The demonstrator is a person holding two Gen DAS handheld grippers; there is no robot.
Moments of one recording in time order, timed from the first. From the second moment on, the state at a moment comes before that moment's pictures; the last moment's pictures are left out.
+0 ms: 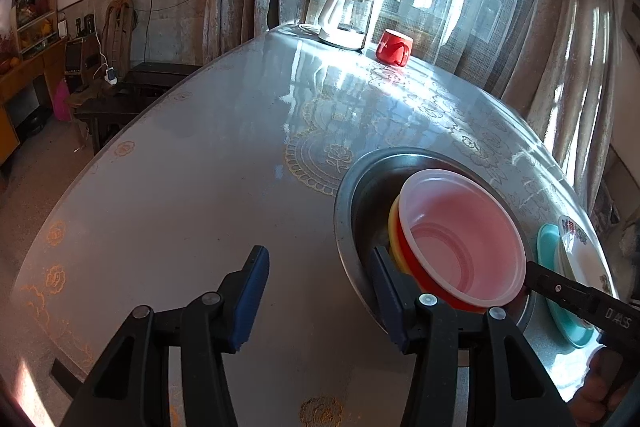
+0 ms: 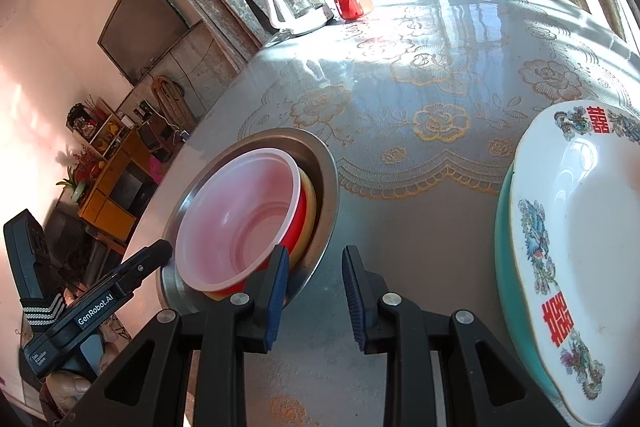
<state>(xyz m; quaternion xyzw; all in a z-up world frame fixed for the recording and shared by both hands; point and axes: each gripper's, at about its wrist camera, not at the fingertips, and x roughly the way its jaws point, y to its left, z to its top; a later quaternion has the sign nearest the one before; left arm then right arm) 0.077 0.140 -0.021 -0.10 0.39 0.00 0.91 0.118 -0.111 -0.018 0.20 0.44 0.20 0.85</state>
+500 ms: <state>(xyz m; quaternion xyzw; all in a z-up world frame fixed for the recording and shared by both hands) 0.081 0.140 -0.031 -0.11 0.38 -0.02 0.92 0.119 -0.105 -0.018 0.19 0.44 0.20 0.86</state>
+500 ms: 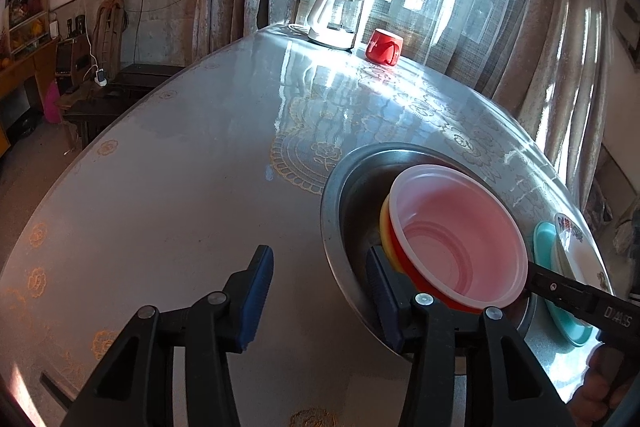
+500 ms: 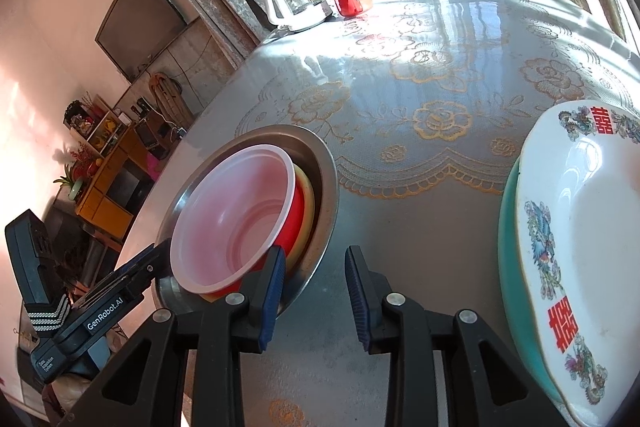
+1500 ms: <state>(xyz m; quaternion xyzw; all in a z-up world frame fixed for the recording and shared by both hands) 0.082 0.127 -0.029 -0.10 0.38 -0.05 0.92 0.121 -0.097 -0.016 0.17 0.44 0.21 0.86</state>
